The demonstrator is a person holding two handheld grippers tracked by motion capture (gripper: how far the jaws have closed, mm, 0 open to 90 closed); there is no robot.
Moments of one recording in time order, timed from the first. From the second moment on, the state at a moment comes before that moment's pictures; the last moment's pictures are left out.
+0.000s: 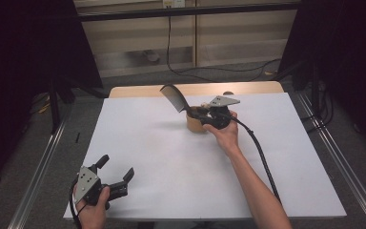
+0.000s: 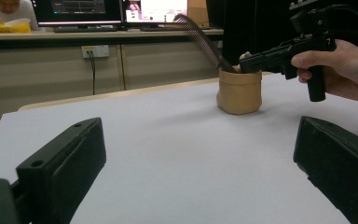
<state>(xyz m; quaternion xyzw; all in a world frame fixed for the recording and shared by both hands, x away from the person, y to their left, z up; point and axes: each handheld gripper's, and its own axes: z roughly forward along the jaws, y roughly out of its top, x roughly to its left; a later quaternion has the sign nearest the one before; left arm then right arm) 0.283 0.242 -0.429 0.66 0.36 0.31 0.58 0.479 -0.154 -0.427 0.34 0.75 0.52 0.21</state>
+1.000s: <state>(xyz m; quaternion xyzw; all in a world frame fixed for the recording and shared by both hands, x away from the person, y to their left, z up) 0.288 0.240 -0.431 0.66 0.37 0.32 0.57 0.458 -0.170 -0.412 0.38 0.72 0.54 0.22</state>
